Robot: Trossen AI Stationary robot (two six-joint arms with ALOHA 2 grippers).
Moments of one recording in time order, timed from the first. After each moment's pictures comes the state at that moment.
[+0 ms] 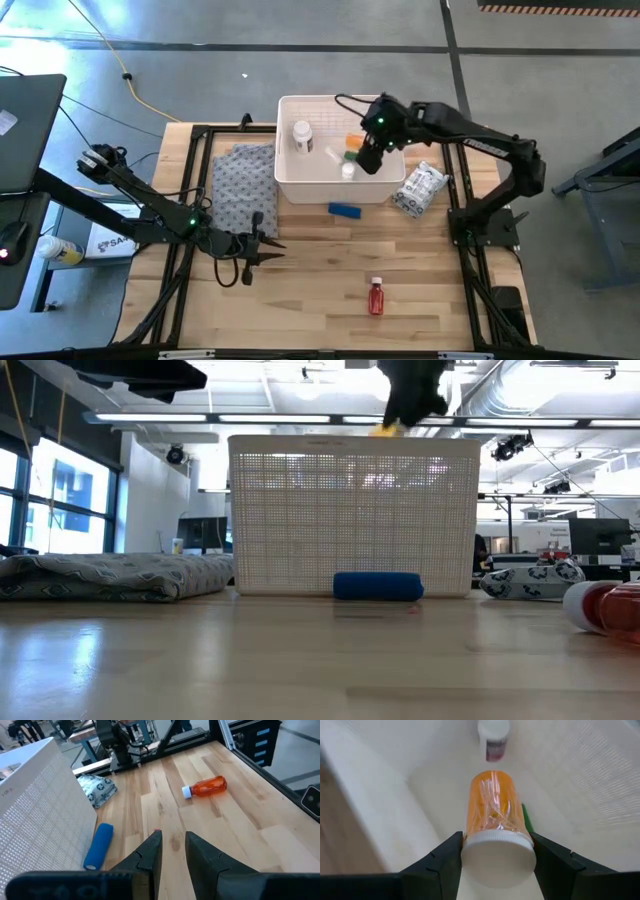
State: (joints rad) left arm -0.56 1.10 0.57 0.17 -0.49 0.10; right arm -0.36 1.54 1.67 -1.07 0.12 0.23
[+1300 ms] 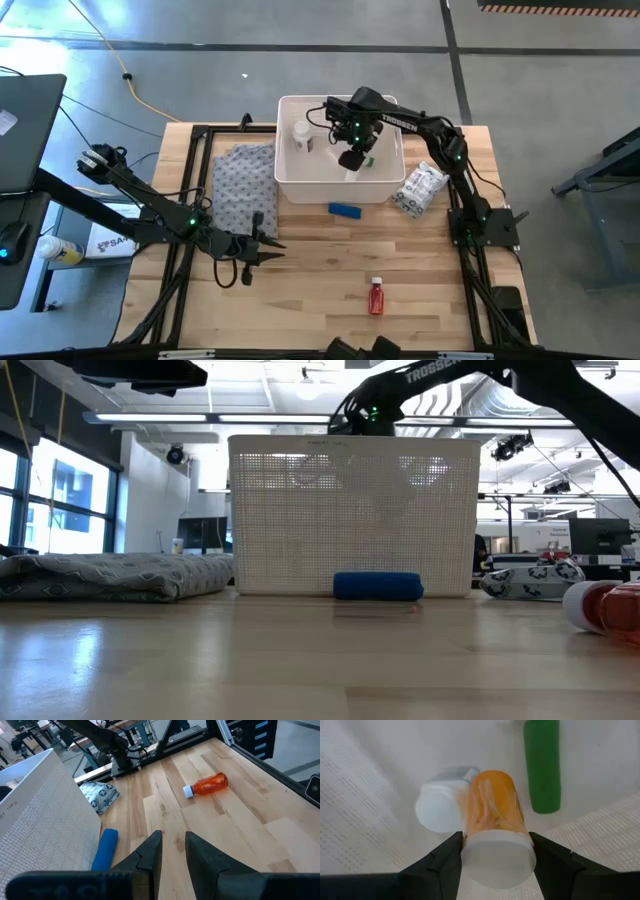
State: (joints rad) left arm -0.56 1.10 0.57 0.18 -0.49 0.18; right arm -0.54 2.20 2.09 -1.57 -0.09 0.00
